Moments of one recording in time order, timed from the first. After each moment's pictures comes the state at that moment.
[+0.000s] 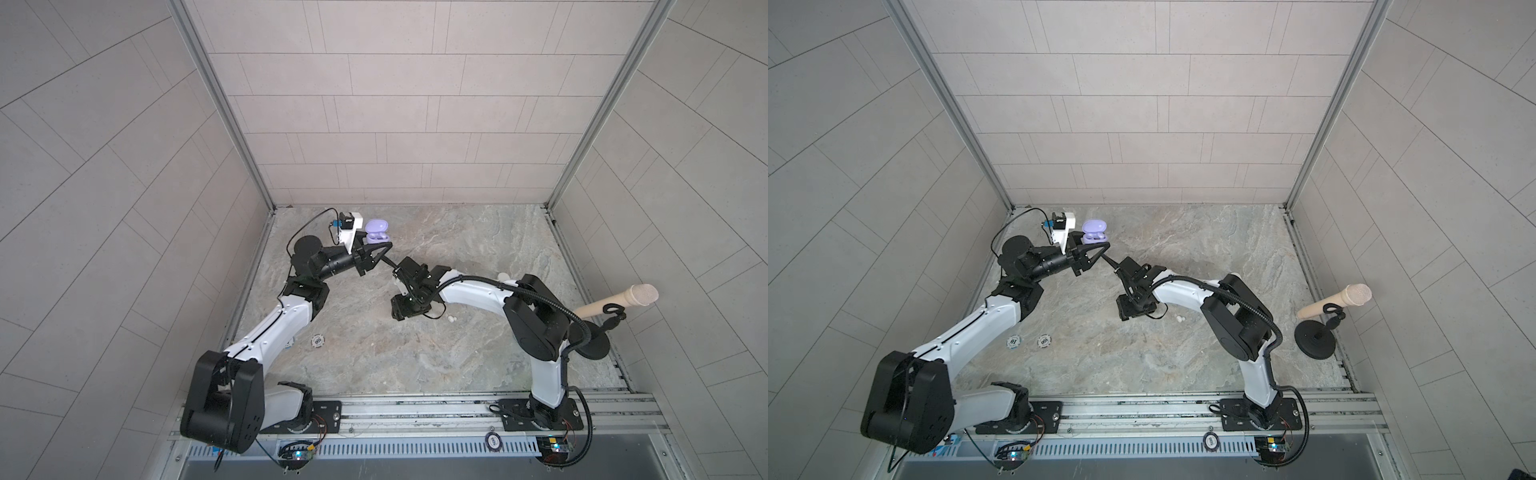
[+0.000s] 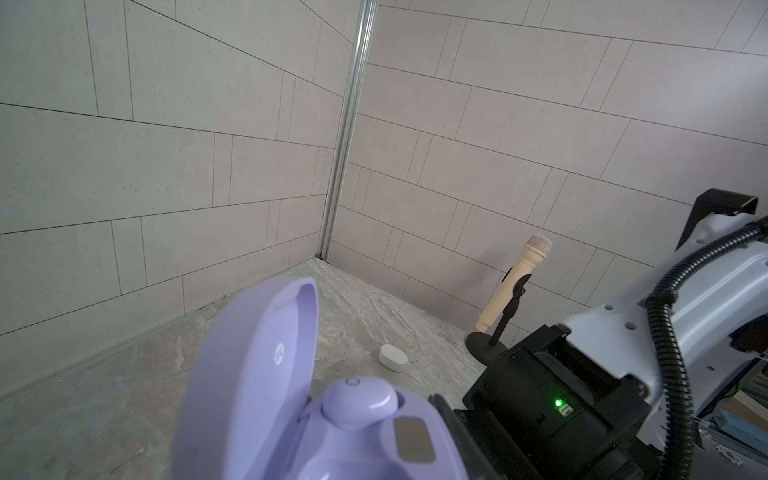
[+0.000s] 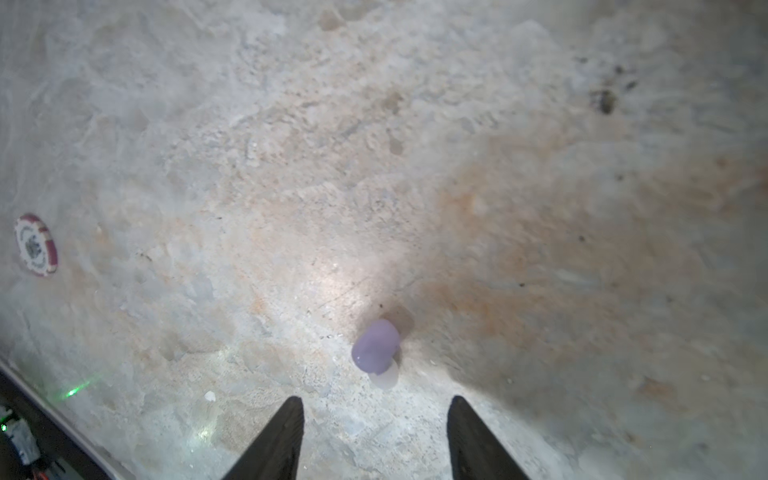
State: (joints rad) left arm -0.24 1.27 0.75 0.62 0.87 -0.30; right arm 0.80 1.96 1.37 -0.61 -0.17 0.52
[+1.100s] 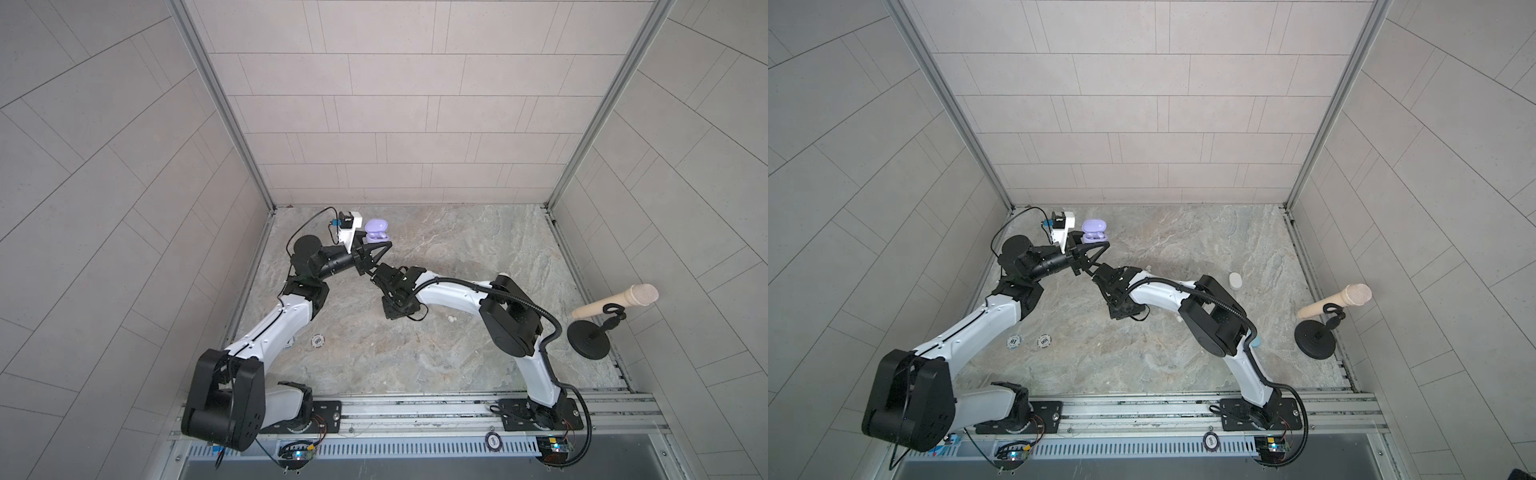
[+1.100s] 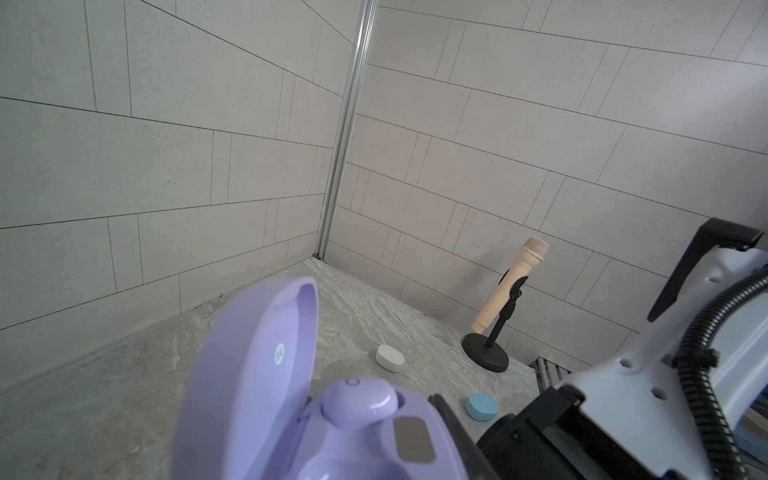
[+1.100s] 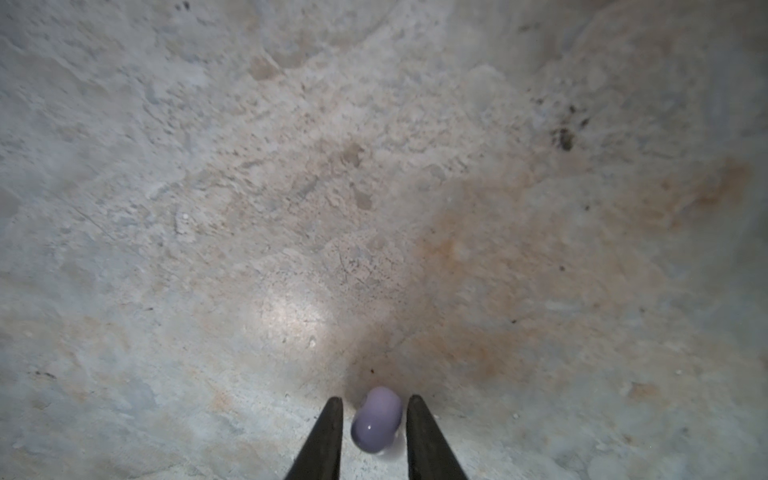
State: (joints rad) left arm -0.23 1.28 0.75 0.64 0.88 -0.32; right arm 0.89 2.13 1.60 -0.79 0.07 0.67
